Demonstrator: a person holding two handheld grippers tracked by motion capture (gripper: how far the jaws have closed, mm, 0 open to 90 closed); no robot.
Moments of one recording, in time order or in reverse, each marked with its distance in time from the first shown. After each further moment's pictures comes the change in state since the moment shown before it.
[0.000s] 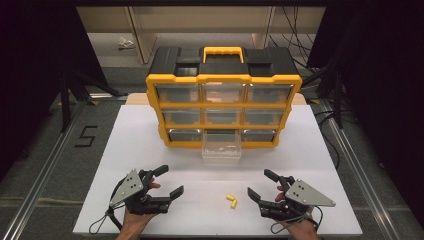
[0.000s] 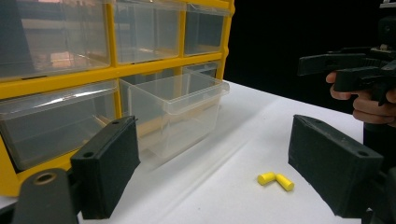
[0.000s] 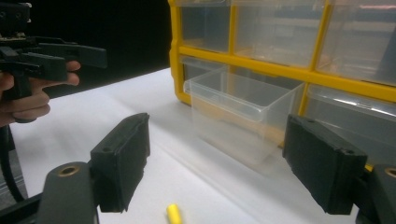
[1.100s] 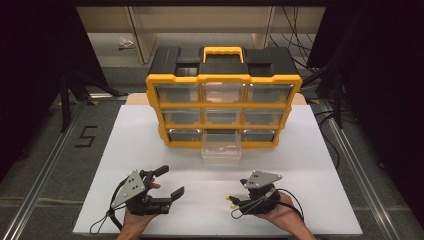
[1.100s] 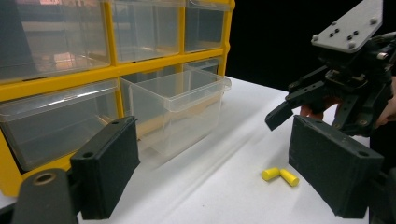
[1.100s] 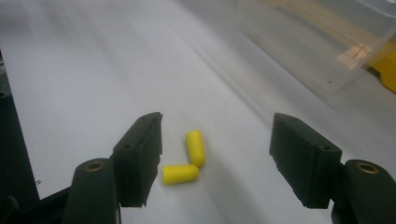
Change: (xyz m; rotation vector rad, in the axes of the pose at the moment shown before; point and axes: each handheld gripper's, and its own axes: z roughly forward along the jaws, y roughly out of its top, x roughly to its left) left arm -0.002 -0.001 0.001 0.013 0.011 0.030; right arm 0.007 -0.009 0.070 0.537 0.123 -0.112
